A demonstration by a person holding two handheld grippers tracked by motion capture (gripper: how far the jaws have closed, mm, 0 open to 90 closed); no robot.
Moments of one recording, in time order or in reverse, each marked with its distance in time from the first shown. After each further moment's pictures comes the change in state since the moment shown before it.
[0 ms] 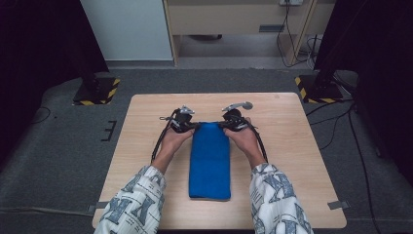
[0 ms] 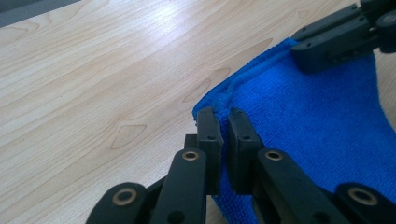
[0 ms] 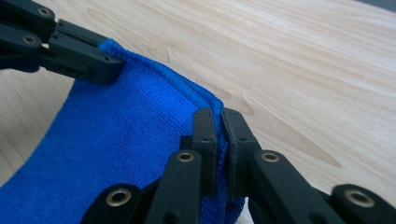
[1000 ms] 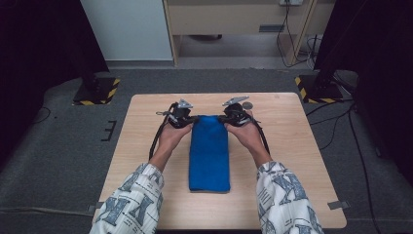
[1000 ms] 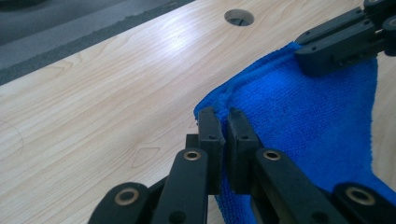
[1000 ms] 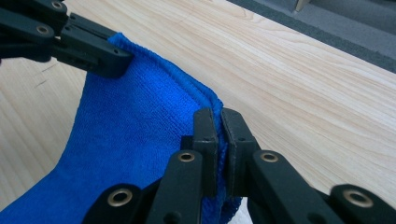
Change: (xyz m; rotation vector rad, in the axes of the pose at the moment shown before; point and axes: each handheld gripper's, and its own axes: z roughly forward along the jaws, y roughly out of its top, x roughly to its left) left arm -0.009 0.022 -0.032 -0.054 0.037 0.036; right arm 0.006 0.021 -0.029 -0.055 0.018 -0.073
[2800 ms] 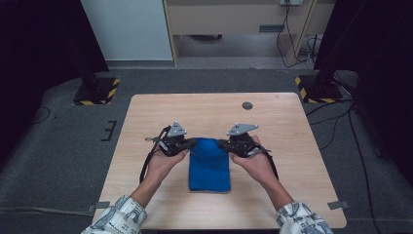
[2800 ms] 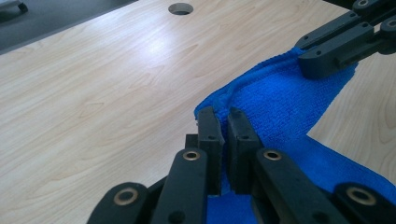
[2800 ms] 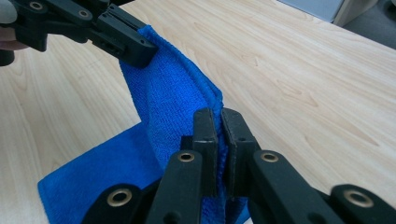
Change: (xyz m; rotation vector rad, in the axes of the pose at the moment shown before) left arm -0.061 -0.050 -0.068 -0.044 -0.078 0.052; right arm 0.068 -0.056 -0.070 -0.075 0.107 -0.098
